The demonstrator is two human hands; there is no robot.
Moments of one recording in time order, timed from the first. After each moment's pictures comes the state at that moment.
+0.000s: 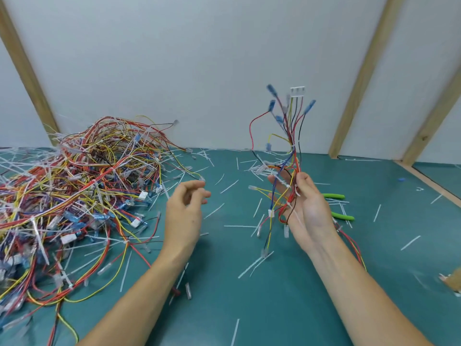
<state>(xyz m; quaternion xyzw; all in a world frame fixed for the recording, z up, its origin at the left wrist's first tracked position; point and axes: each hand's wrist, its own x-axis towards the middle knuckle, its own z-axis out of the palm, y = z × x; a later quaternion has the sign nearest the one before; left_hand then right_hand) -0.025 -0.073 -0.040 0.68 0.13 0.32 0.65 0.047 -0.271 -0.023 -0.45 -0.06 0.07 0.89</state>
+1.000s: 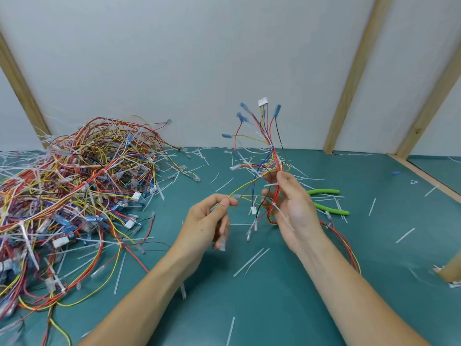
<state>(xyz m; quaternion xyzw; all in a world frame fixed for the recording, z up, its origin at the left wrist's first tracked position) -0.031 -0.095 -0.051 0.67 0.01 0.08 0.73 0.039 -0.260 -0.028 -0.50 -0.06 0.05 0.86</state>
